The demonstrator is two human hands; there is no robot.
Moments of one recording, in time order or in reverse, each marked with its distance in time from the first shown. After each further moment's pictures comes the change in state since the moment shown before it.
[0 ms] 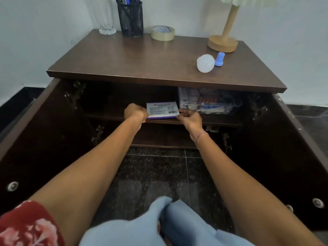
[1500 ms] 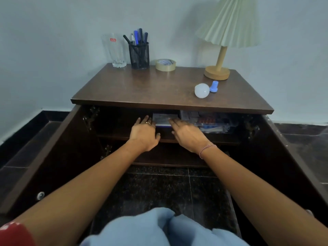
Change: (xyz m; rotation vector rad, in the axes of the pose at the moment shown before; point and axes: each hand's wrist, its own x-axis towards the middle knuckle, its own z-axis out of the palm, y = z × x) left_hand -0.050 0.014 -0.037 1.179 0.121 0.836; right_hand -0.036 -0.051 -0.018 -1.320 -0.116 -0.931
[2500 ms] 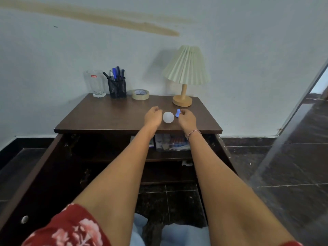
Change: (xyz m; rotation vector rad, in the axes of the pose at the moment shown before) left_hand 0.044 0.087 -0.155 -1.465 0.033 -0.371; right_hand -0.003 0.067 -0.122 1.055 0.397 0.848
